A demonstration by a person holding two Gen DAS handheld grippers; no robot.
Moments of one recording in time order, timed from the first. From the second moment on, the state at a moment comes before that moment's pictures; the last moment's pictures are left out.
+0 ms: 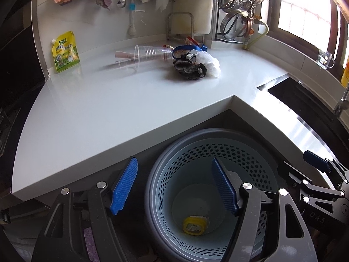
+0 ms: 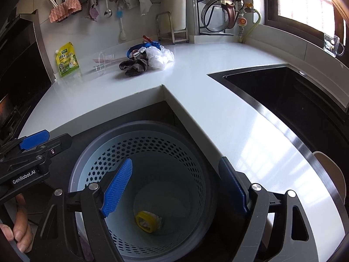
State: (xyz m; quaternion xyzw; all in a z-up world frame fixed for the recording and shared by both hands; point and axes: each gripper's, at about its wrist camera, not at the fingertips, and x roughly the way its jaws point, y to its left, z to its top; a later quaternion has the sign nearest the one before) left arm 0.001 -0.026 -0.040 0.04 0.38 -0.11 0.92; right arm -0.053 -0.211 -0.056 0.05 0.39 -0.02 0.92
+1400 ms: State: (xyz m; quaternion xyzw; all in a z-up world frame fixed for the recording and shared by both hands) left arm 0.218 0.015 0.016 0.03 0.32 -0.03 0.94; right arm 0.215 -0.209 0.002 0.02 0.36 0.03 0.93
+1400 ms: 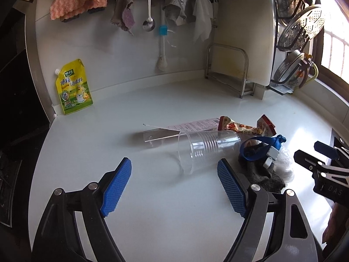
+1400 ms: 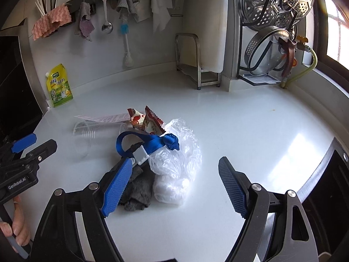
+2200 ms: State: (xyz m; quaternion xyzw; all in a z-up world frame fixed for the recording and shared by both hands) left arm 0.256 0.012 -0.012 0.04 0.35 -0.02 0.93; right arm 0.281 -0.211 -0.025 0.05 0.40 0.07 0.91
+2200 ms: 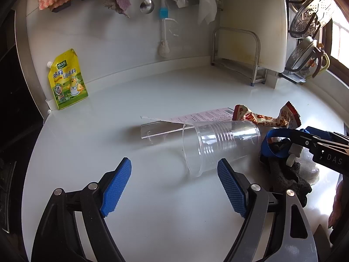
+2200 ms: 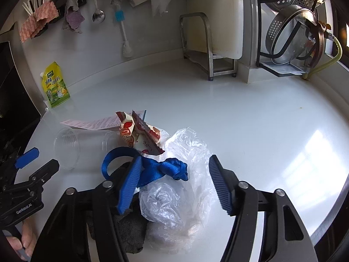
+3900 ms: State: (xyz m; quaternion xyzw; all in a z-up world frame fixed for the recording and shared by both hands) left arm 0.246 -0.004 -0.002 0.04 0.35 -0.03 0.94; right arm 0.240 -0.242 -0.021 0.11 0.39 0.10 0.91
